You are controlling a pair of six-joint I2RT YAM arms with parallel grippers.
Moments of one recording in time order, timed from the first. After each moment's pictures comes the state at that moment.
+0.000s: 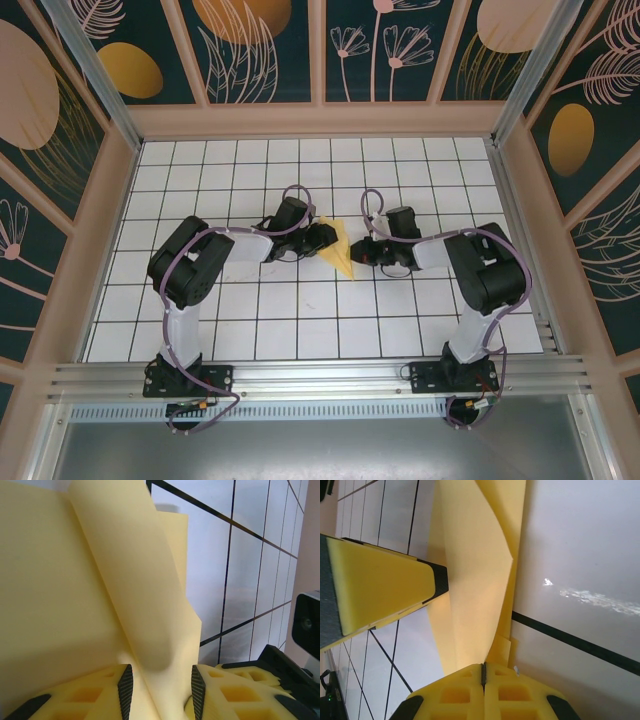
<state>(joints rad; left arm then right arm) -0.62 2.00 1.03 0.23 0.42 -1.01 0.38 1.79 0.70 0.23 -0.68 0.47</state>
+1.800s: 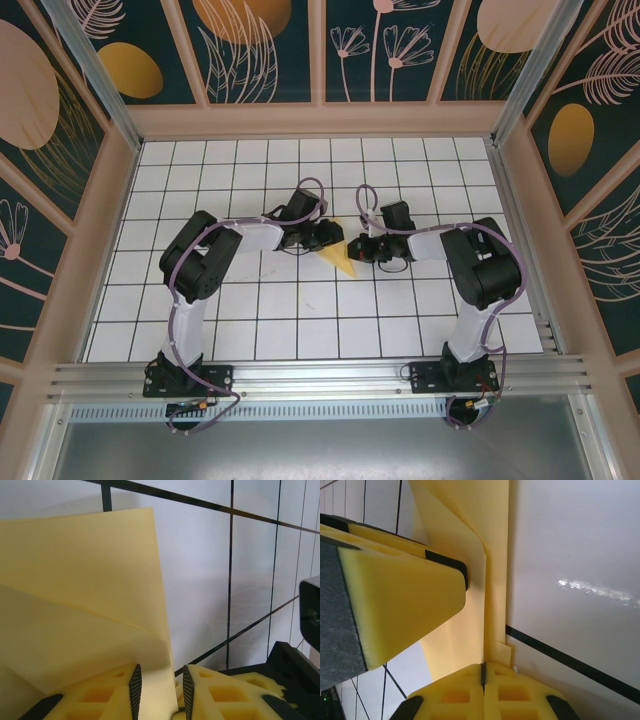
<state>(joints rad) -0.63 2.08 1.21 0.03 0.43 -0.87 0.39 1.84 0.80 0.08 -0.66 0.43</state>
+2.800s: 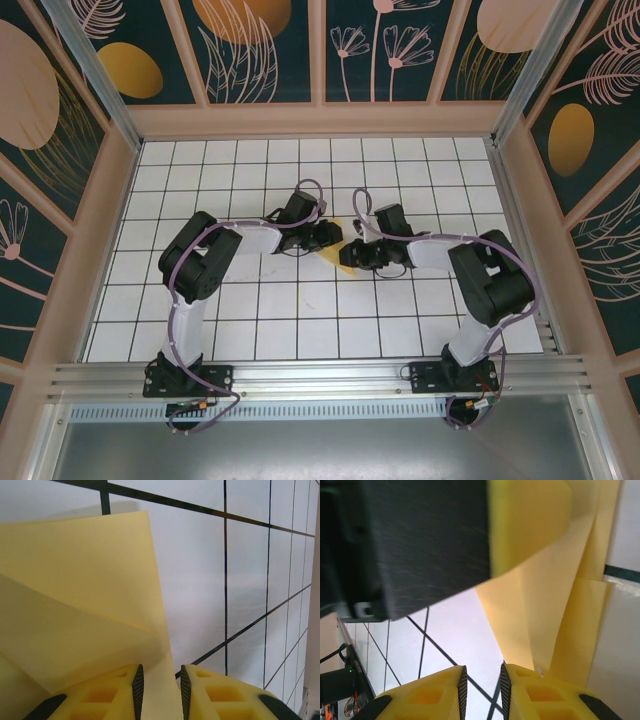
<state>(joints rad) -0.63 2.08 1.17 0.12 0.43 -0.87 0.46 1.72 0.77 0.01 -0.69 0.48</state>
